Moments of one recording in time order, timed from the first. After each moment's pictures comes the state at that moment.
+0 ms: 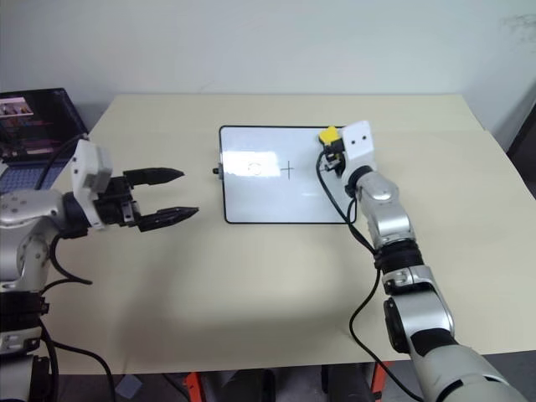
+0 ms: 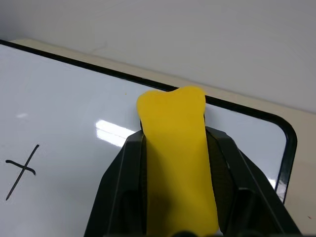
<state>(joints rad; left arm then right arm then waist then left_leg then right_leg) -0.47 0.89 0.19 0.08 -0.50 0.34 -1.21 -0.89 -0.21 0.02 0.55 0.07 0.12 0.29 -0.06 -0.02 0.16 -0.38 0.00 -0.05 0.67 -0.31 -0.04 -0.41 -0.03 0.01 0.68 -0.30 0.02</state>
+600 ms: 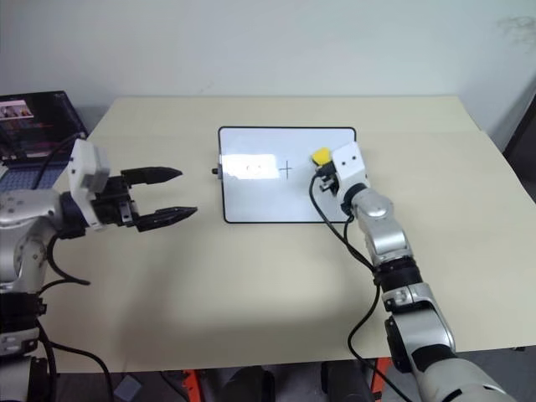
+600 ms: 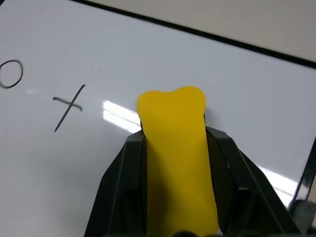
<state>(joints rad) -0.43 0.90 0.21 0.04 -0.50 0.34 -1.20 -0.74 -0.19 0.09 0.41 0.02 0.18 0.33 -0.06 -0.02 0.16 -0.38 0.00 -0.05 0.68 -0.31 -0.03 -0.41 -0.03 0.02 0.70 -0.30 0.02</state>
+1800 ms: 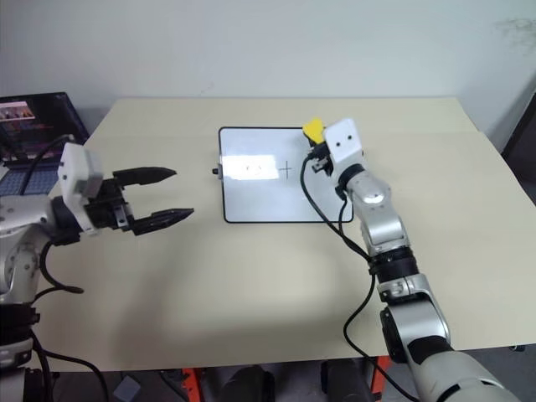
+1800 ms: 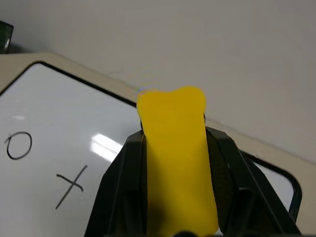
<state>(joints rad) -0.39 0.90 0.25 -0.02 -0.50 0.34 -1.17 -0.85 -0.17 0.06 0.45 -0.02 0.06 0.30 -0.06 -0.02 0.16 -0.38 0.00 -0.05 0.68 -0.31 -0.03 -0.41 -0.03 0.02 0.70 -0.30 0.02</state>
